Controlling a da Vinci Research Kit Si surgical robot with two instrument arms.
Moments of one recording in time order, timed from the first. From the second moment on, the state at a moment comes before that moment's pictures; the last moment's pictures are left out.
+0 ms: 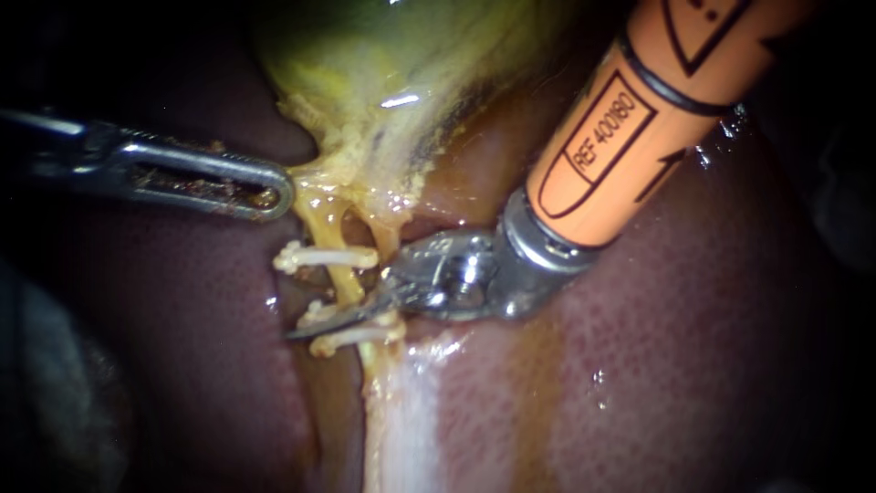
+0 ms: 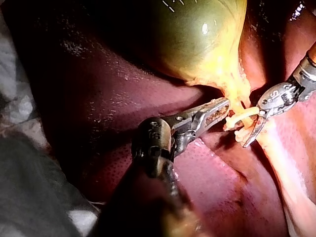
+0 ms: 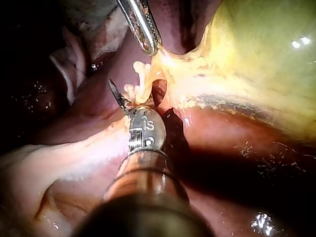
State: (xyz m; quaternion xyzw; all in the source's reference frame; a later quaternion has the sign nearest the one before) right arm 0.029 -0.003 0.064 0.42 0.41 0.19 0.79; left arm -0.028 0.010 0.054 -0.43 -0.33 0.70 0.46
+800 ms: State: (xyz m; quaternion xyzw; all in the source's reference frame) right arm 0.031 -0.002 0.058 0.46 0.48 0.21 0.72; left arm -0.028 0.010 0.054 -0.43 -0.33 0.70 0.46
